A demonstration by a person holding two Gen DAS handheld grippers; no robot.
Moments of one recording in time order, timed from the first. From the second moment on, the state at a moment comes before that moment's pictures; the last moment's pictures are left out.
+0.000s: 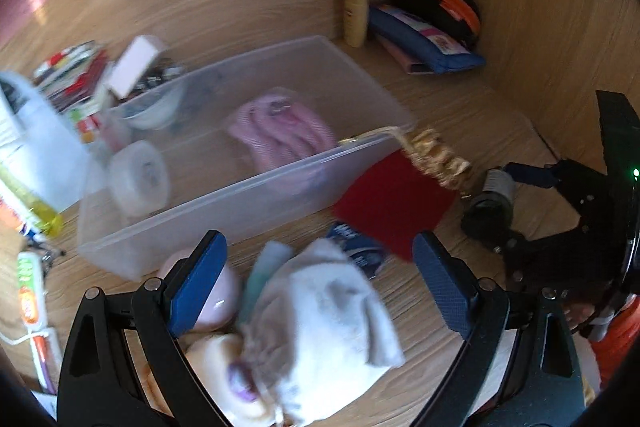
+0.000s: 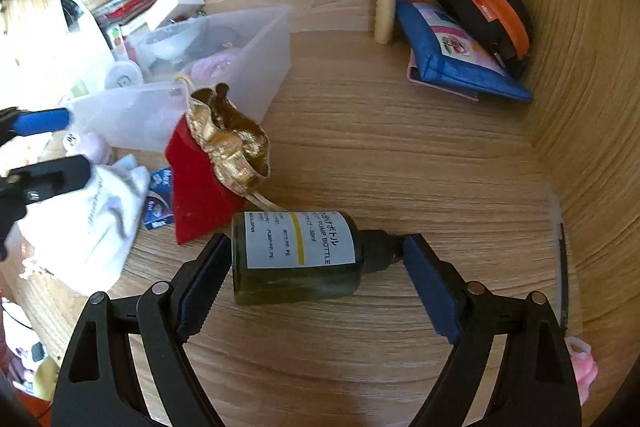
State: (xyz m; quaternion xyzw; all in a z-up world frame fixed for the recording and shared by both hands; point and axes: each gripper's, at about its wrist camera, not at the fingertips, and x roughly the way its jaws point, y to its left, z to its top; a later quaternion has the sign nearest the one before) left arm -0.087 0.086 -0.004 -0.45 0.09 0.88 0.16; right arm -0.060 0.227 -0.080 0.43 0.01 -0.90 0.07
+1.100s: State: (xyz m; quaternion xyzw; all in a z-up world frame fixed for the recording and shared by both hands) left arm -0.096 0.143 -0.025 -0.49 0.12 0.83 0.22; right arm -0.034 0.251 -0.051 0.39 0.04 -0.92 0.07
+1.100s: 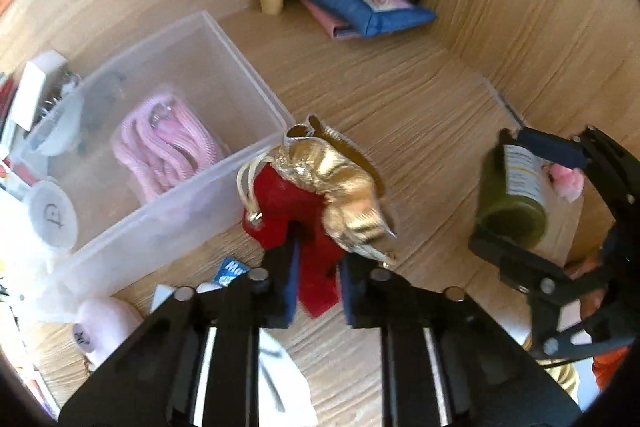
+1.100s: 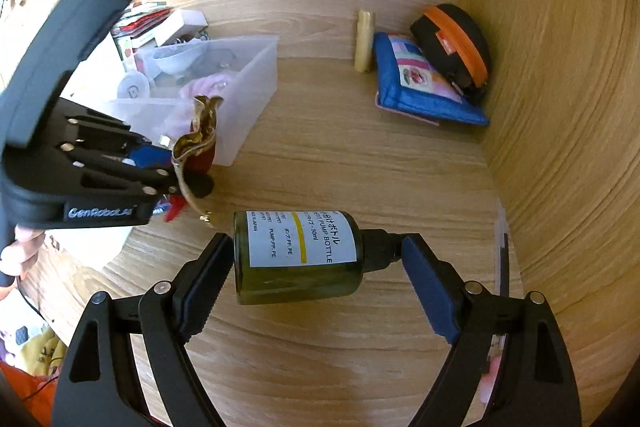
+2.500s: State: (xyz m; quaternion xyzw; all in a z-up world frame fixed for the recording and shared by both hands) left arm -0.179 -0.050 0.010 -0.43 -0.01 0.90 0.09; right arm -0.178 0.099 -0.022 0.39 0.10 -0.90 0.19
